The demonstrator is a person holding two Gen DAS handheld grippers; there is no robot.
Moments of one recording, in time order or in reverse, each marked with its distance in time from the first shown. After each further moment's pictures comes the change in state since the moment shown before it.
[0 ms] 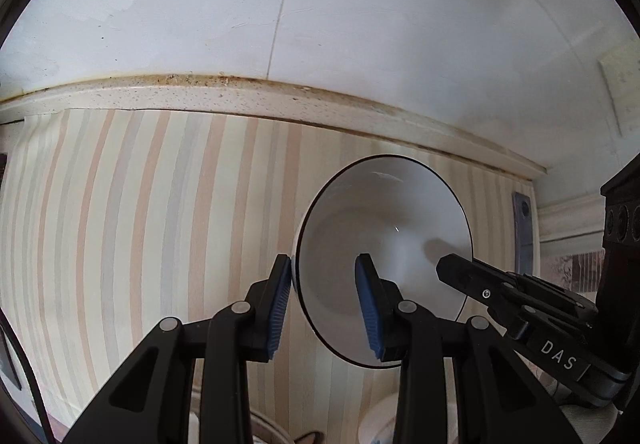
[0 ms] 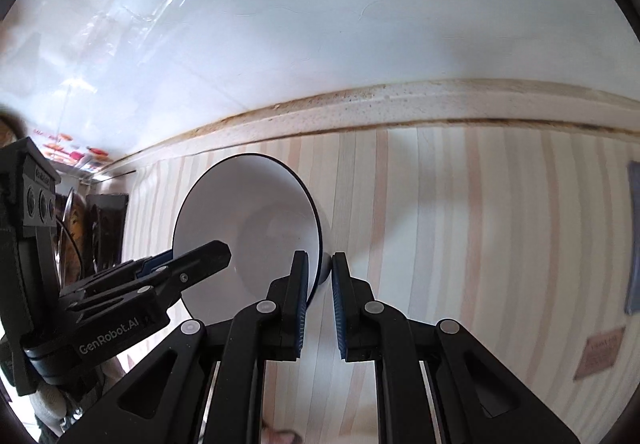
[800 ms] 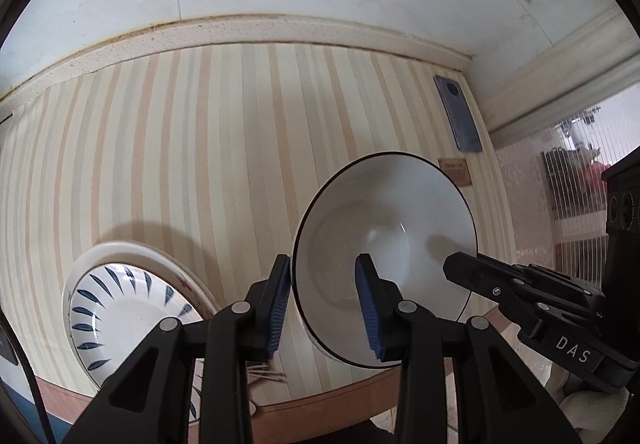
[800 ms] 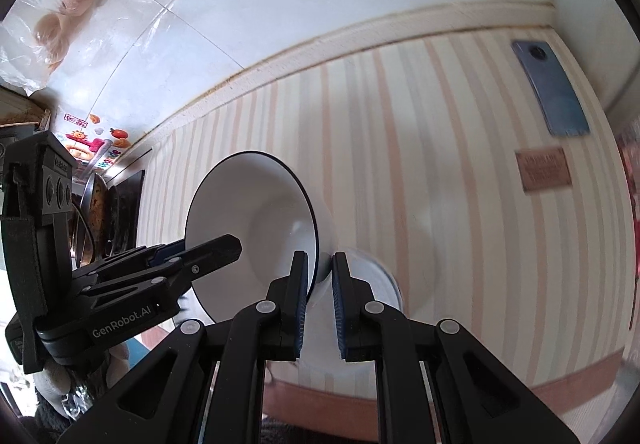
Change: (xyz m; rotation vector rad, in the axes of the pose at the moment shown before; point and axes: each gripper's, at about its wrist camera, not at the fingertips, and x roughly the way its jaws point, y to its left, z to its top) left arm -0.029 -0.081 -0.131 0.203 0.093 -0.048; right arm -0.121 -0.041 -0.169 0.117 -0.055 -0.010
